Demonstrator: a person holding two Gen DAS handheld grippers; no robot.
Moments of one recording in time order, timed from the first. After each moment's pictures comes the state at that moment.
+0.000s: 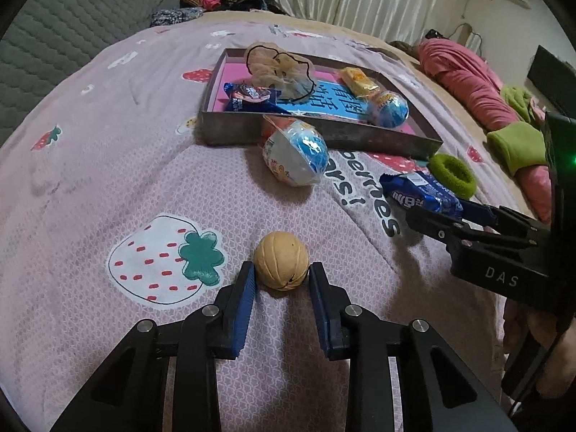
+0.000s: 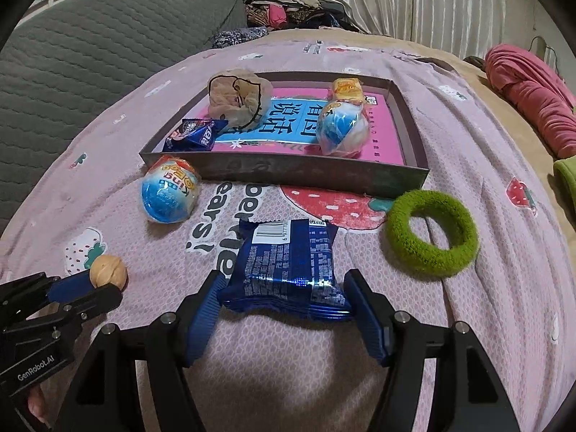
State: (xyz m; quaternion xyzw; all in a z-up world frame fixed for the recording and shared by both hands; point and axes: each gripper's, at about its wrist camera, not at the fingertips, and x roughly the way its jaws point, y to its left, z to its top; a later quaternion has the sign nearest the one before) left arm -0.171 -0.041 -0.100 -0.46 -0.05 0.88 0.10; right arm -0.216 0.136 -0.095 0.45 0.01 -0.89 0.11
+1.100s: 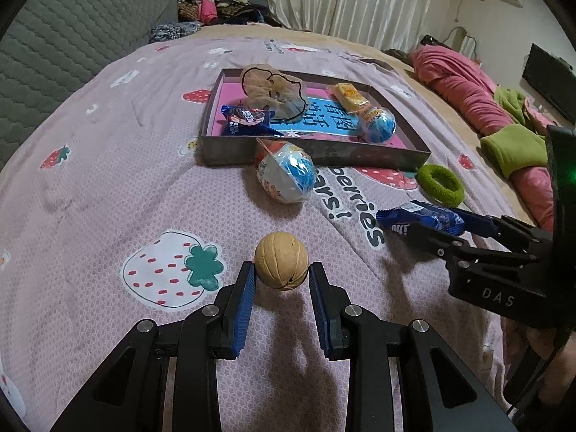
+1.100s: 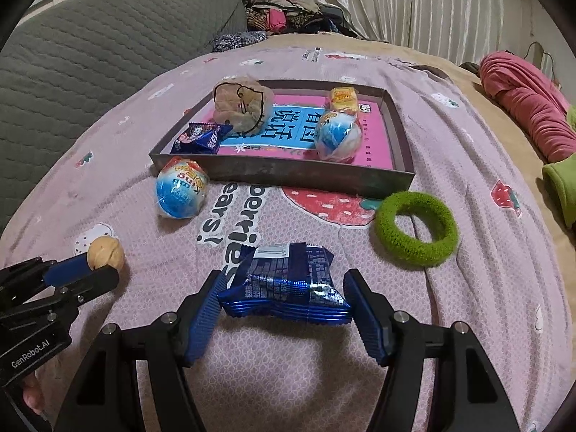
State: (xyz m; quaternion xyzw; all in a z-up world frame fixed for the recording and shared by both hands) left arm -0.159 -0.038 -0.079 -0.44 -0.04 0.89 0.10; right arm -0.200 0.134 -0.082 0.44 0.02 -0.89 0.10
